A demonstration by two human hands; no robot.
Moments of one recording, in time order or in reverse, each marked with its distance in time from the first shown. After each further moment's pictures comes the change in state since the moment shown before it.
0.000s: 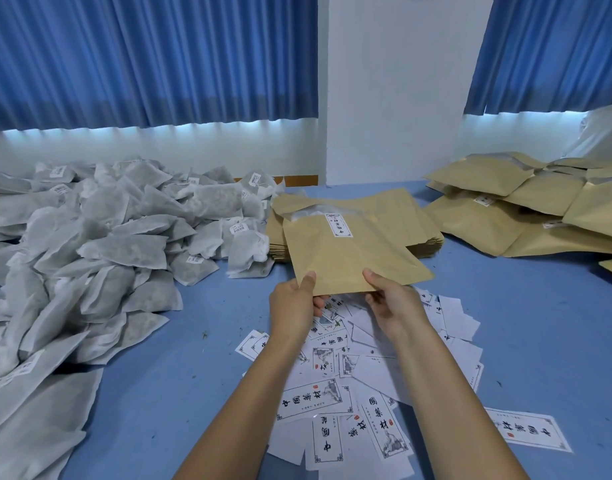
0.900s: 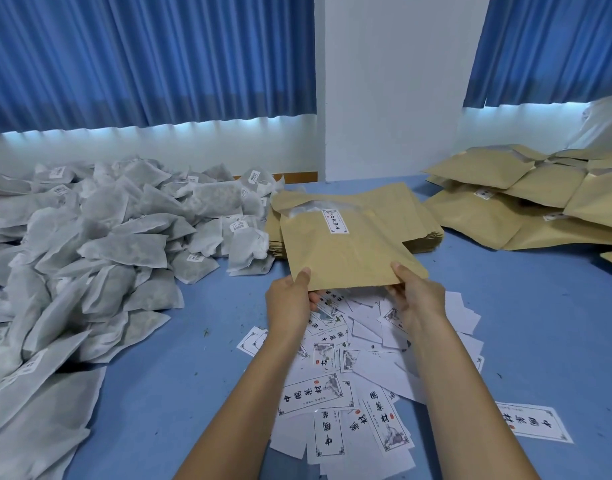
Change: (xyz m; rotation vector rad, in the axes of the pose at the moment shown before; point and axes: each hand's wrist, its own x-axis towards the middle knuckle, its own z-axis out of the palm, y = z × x) left_hand 0.007 -0.006 -0.002 -0.045 0.030 -0.030; right_hand 0.003 -0.019 -0.017 -0.018 0.212 -0.111
